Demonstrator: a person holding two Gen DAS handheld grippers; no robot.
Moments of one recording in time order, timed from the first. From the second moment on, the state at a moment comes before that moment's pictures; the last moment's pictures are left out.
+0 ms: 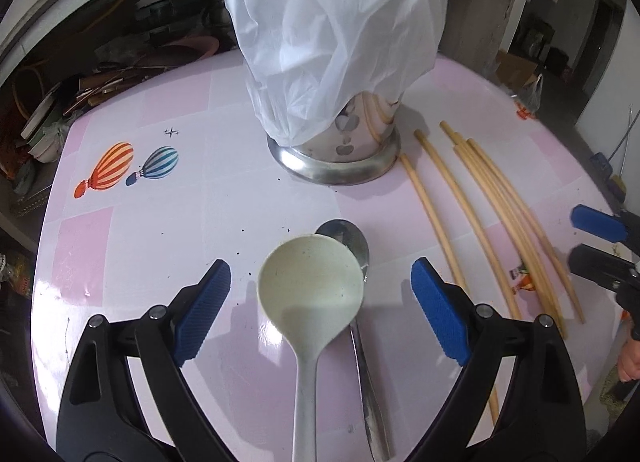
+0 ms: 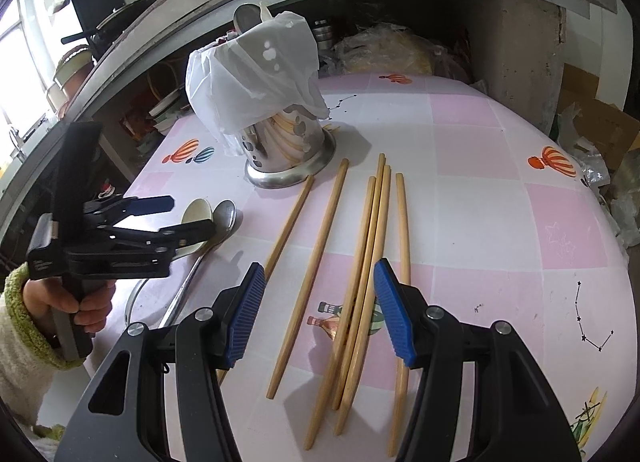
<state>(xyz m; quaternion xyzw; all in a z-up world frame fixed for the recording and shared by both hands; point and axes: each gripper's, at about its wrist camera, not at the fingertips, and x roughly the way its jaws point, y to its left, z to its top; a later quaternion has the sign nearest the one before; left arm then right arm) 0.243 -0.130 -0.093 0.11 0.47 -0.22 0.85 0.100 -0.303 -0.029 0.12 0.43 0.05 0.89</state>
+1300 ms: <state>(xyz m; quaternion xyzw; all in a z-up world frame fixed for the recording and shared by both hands) 0.247 -0.137 -0.112 0.14 0.48 -0.21 0.84 0.101 -0.307 -0.025 0.13 0.43 0.05 0.89</state>
